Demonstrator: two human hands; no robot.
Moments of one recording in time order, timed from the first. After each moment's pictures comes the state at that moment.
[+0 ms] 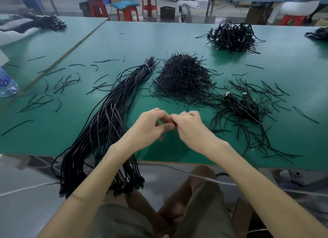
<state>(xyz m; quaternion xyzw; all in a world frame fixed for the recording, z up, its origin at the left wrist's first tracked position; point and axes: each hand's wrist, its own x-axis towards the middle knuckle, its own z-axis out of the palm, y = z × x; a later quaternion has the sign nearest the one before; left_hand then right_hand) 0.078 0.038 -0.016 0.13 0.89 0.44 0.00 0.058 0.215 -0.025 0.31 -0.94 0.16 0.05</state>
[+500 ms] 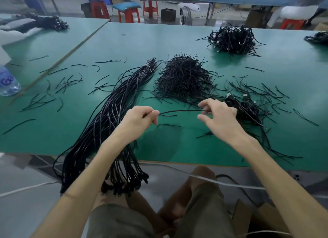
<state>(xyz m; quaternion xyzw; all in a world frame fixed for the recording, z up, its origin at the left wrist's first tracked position) 0.070 0.006 -0.009 0.06 0.89 0.44 -0.01 0.042 0.270 0.001 0.09 -0.97 0.24 0.04</state>
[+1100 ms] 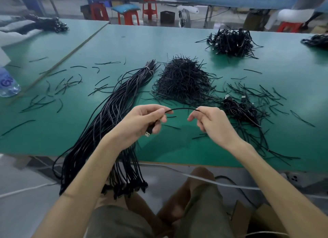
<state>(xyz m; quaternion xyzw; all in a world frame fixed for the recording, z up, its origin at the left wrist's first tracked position) 0.072 0.007 -0.010 0.13 0.66 0.73 0.14 0.056 0.261 0.002 0.15 -0.88 0.45 0.01</state>
